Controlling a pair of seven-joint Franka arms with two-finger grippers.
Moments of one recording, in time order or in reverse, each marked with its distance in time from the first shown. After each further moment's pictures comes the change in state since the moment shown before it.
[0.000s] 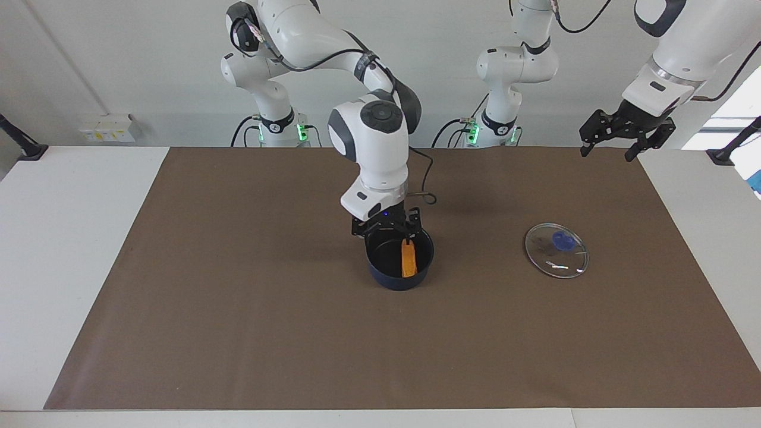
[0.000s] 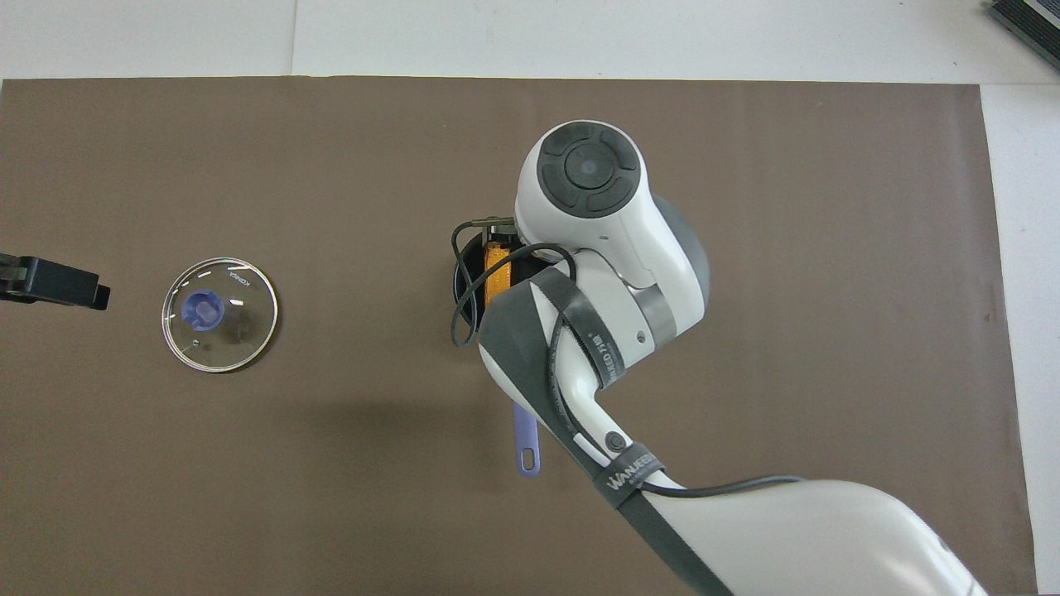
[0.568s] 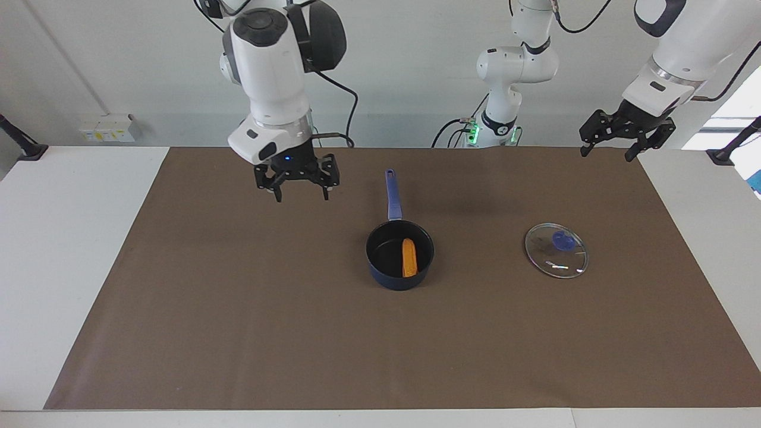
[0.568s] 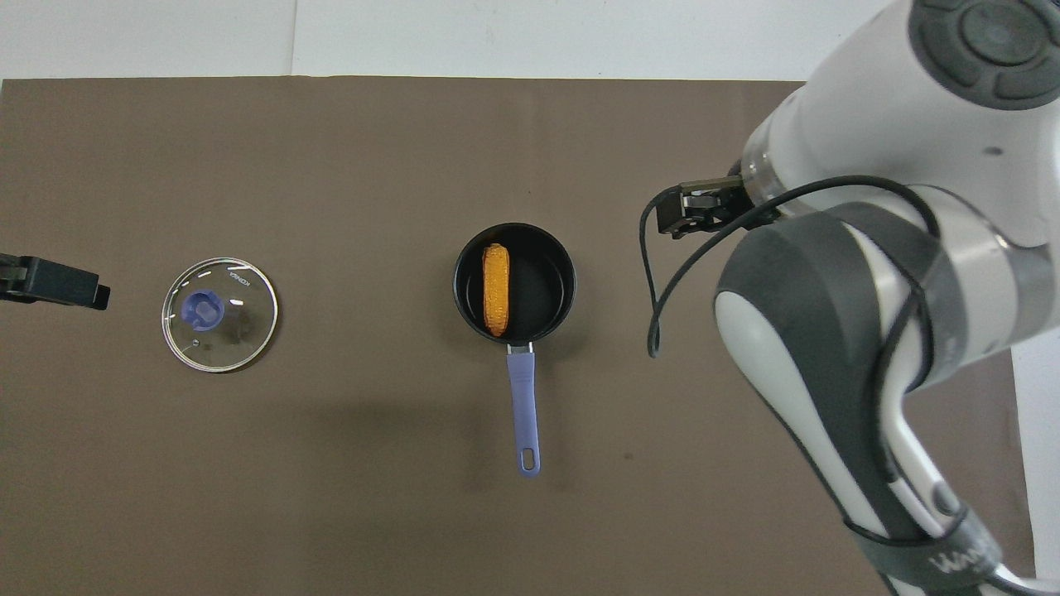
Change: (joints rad) left arm 0.000 0.000 0.000 0.000 0.000 0.000 0.000; right arm -0.212 -0.235 -0.001 -0.001 0.001 -0.305 -0.279
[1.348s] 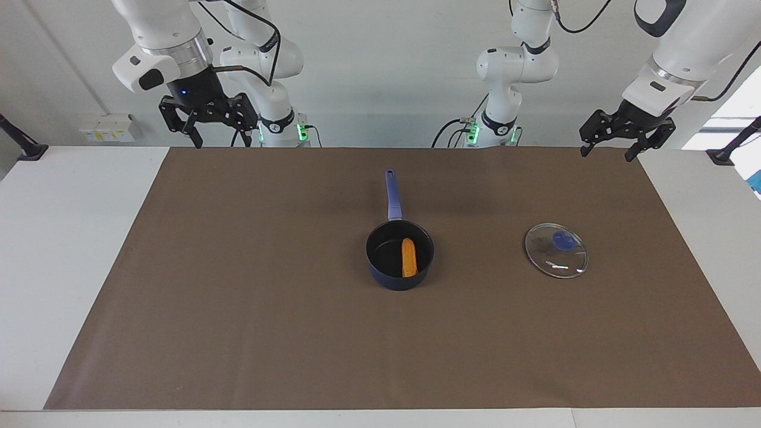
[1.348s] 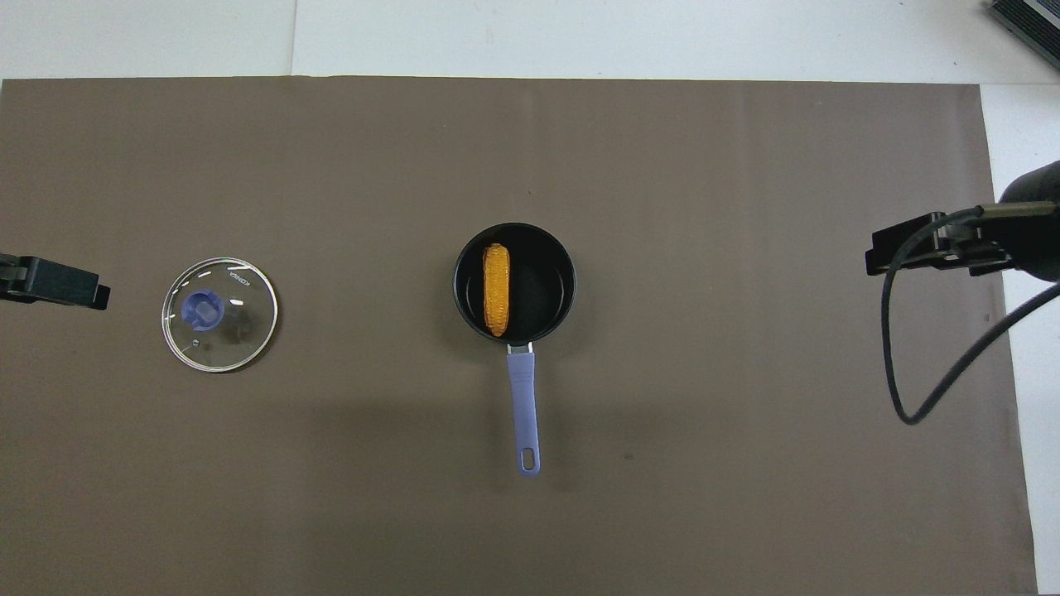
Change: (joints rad) left arm 0.000 0.000 0.000 0.000 0.000 0.000 0.000; right arm -0.203 -0.196 0.000 -0.070 0.062 -0.156 -0.128
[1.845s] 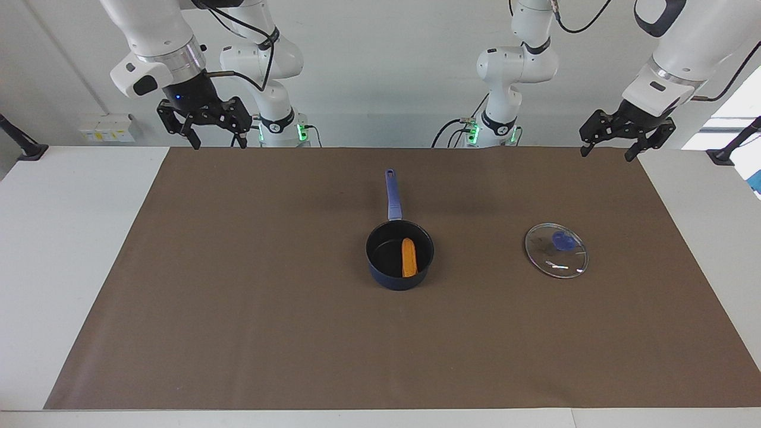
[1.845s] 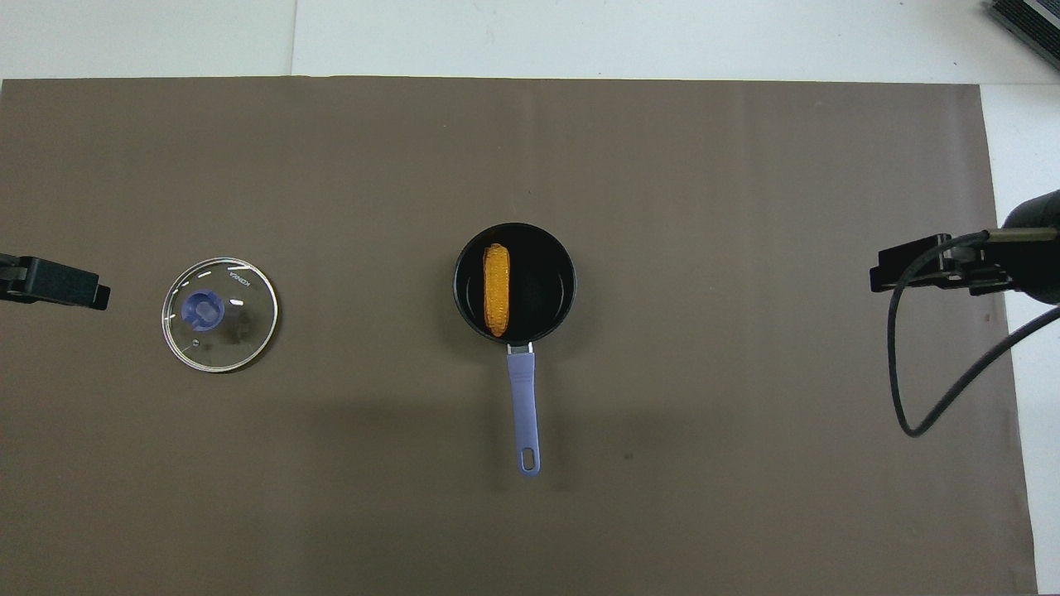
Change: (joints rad) left arm 0.000 0.000 0.000 0.000 0.000 0.000 0.000; right arm -0.014 -0.052 0.000 -0.097 0.004 0.043 0.000
